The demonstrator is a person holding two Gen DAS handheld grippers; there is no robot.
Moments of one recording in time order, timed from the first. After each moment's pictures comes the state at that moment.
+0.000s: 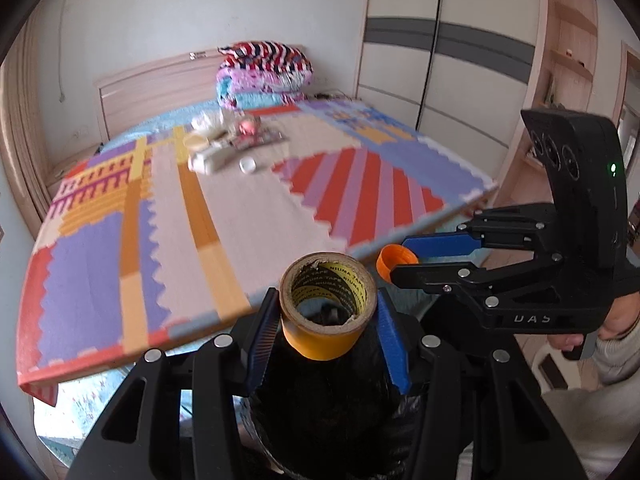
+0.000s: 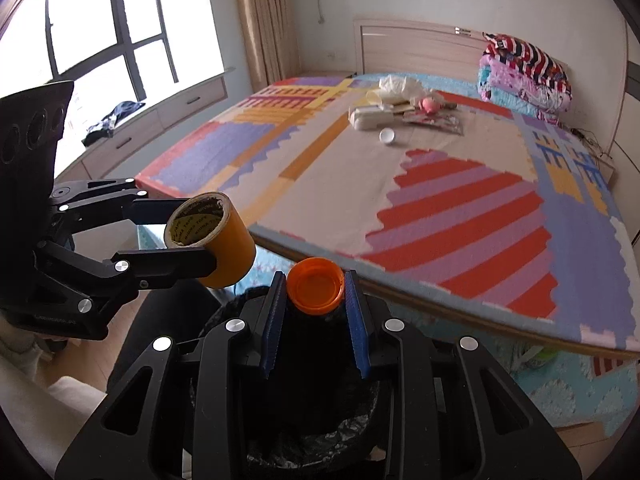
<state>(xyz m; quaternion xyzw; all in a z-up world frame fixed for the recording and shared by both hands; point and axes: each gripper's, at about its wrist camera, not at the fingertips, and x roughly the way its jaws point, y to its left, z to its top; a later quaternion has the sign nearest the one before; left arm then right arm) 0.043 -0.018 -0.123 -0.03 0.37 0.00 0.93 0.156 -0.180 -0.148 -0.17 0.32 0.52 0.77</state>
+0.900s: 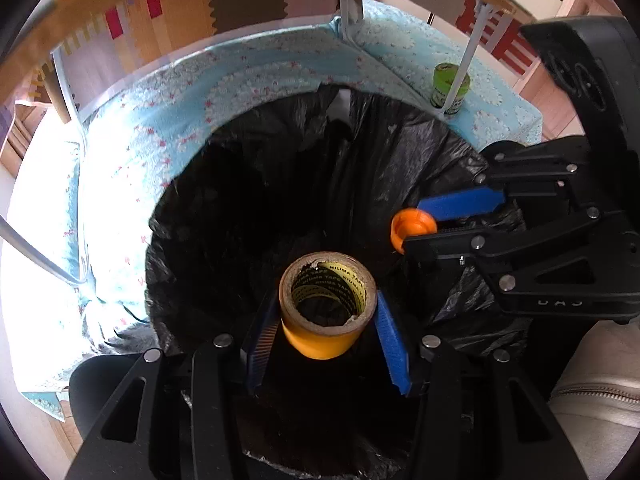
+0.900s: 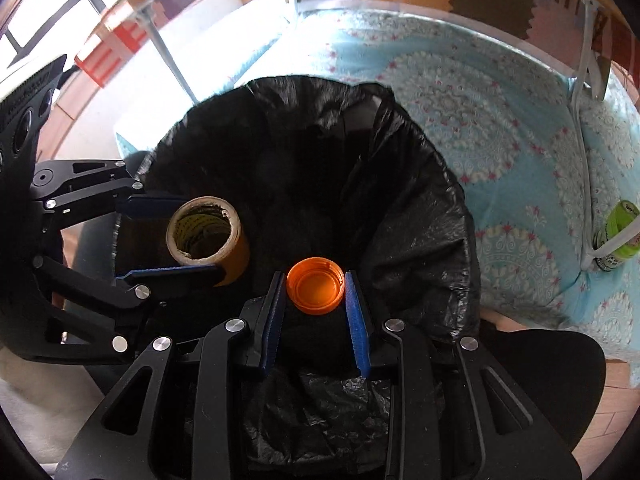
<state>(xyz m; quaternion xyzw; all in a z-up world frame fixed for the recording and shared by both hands) 0.061 -0.027 -0.286 -0.05 0.56 -0.01 0.83 0.156 -0.152 -0.297 -0.24 0.48 0.47 0.70</state>
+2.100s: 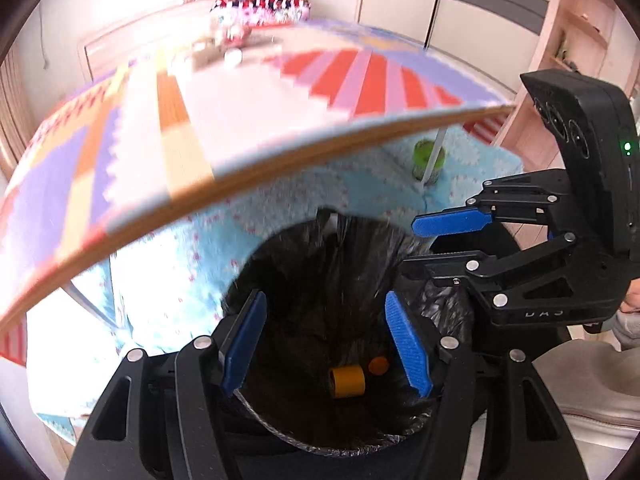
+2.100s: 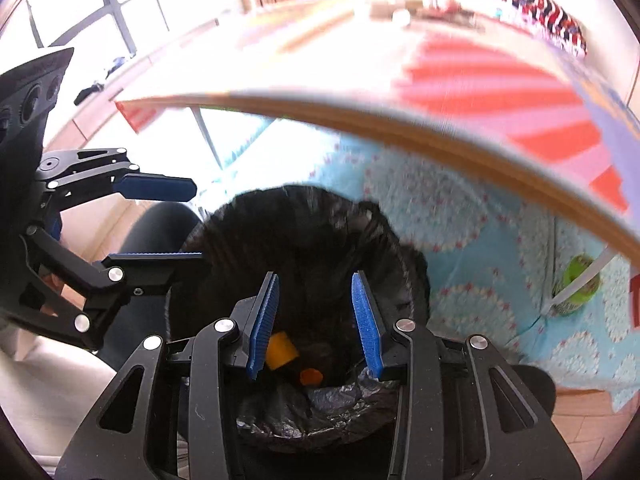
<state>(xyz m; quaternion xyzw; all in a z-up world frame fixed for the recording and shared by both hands) 0.042 -0.024 -0.178 -0.03 0.46 -0.01 0.89 0.142 -0.175 -0.202 -0.21 0.39 0.51 0.74</state>
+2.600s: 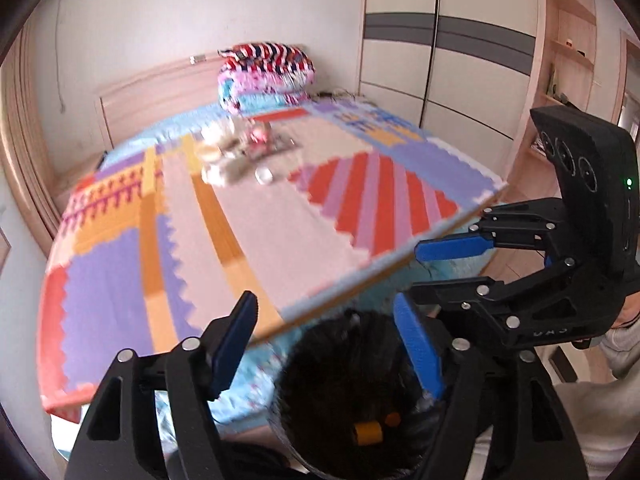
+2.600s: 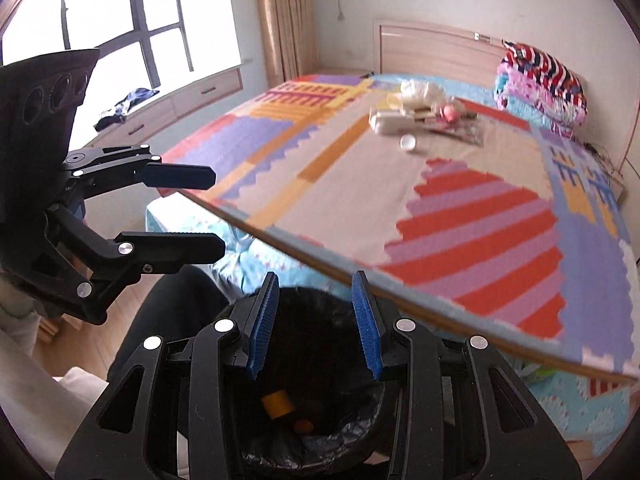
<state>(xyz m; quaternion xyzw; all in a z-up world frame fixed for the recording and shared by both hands) 0.048 -0.001 -0.091 -0.01 0.36 0.01 0.93 0.153 -0.164 -0.121 -0.19 0.29 0.54 0.77</state>
